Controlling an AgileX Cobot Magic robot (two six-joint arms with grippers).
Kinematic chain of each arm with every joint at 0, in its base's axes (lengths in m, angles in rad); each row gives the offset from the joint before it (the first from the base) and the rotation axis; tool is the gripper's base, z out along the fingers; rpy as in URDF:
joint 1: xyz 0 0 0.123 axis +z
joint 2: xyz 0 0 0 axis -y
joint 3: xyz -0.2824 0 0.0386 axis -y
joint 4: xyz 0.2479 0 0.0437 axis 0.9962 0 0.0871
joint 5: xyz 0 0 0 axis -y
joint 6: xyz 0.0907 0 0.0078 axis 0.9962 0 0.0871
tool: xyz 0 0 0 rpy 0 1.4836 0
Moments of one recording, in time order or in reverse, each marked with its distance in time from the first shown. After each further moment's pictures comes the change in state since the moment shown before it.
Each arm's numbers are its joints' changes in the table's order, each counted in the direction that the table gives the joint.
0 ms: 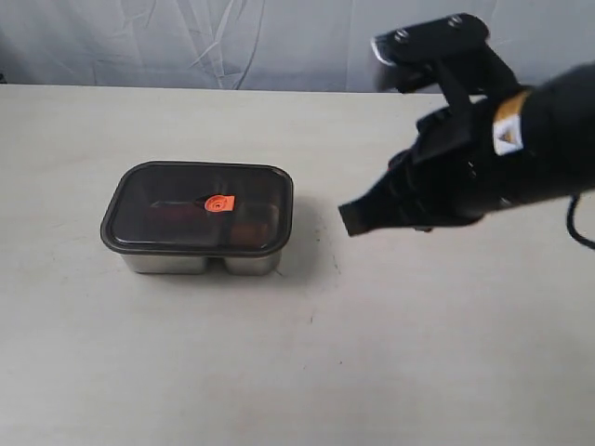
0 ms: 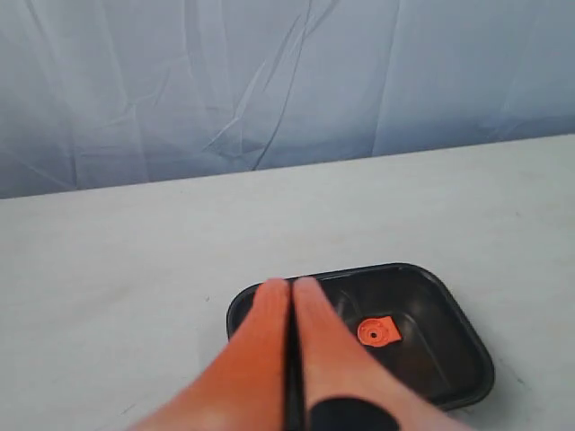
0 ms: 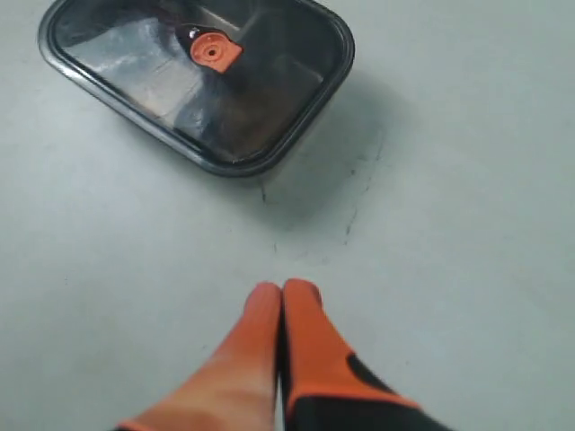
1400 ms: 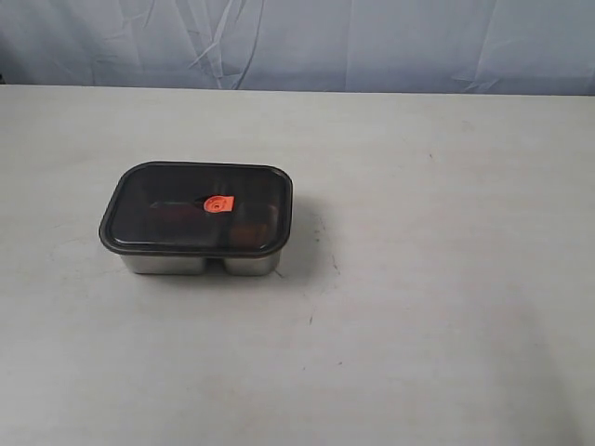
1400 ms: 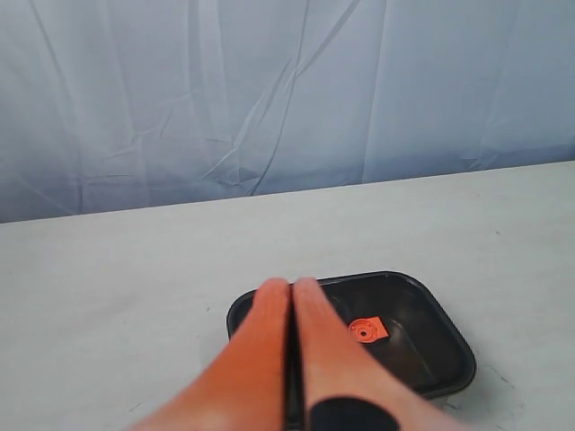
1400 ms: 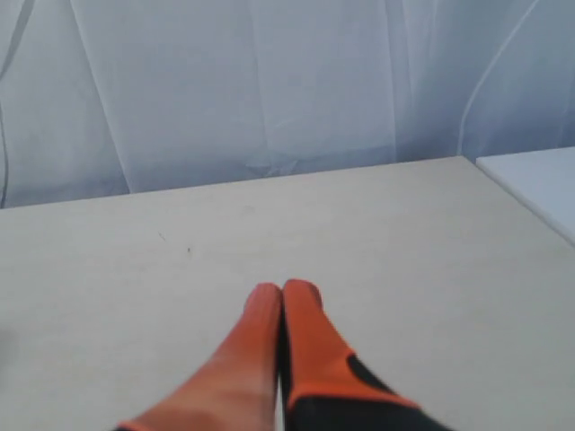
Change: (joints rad) left arm 0.000 0.252 -0.057 0.002 -0.094 -0.009; right arm -0.793 1.226 -0.749 -0.056 0.224 0.000
